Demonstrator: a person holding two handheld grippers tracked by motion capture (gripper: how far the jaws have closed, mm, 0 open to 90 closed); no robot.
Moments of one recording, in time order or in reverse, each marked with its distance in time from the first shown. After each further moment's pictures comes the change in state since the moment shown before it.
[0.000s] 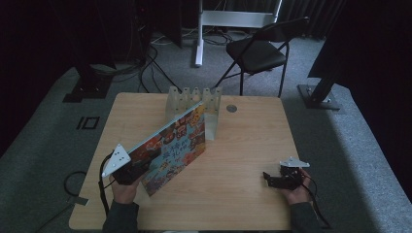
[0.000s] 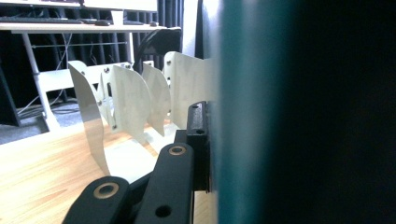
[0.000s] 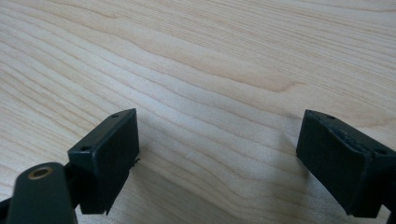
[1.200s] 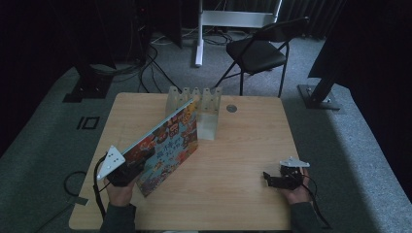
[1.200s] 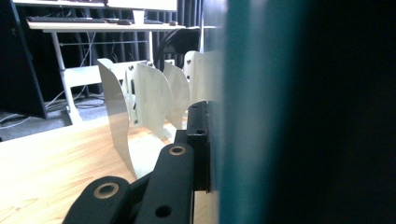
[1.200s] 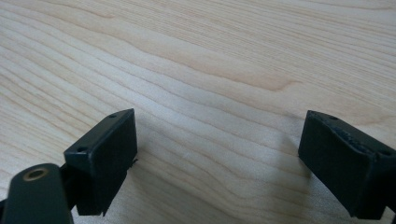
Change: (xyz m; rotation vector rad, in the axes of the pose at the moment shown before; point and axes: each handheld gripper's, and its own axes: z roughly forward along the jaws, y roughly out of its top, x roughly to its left) left arm 0.001 0.001 -0.013 0.005 0.080 -0.010; right arm 0.000 0.000 0.000 0.003 -0.010 0.007
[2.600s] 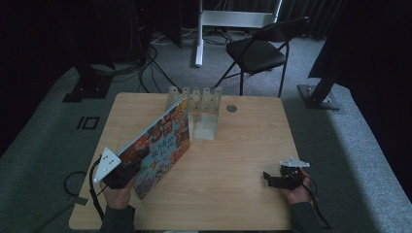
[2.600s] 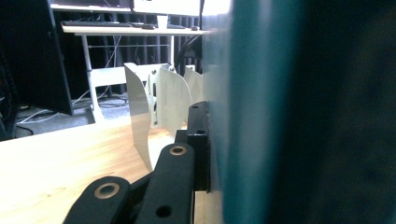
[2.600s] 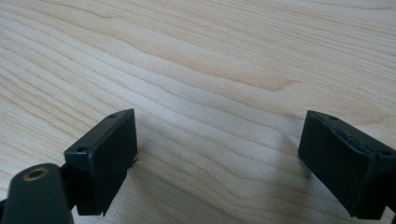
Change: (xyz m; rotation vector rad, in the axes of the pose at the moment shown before) left arm -0.005 0.004 -0.010 -0.019 0.097 -0.023; right arm 0.000 0.000 0.000 0.000 -0.002 0.001
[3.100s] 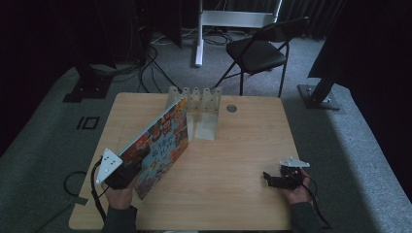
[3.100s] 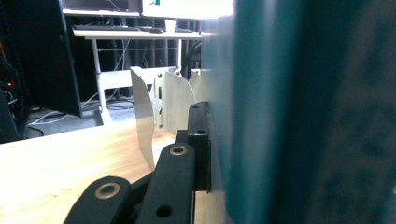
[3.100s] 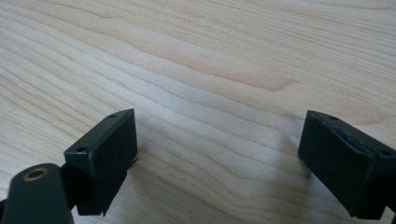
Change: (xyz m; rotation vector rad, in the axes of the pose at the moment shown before) left arm -0.007 0.001 0.002 -0.011 0.038 0.003; right arm 0.000 0.000 0.000 0.000 0.000 0.000
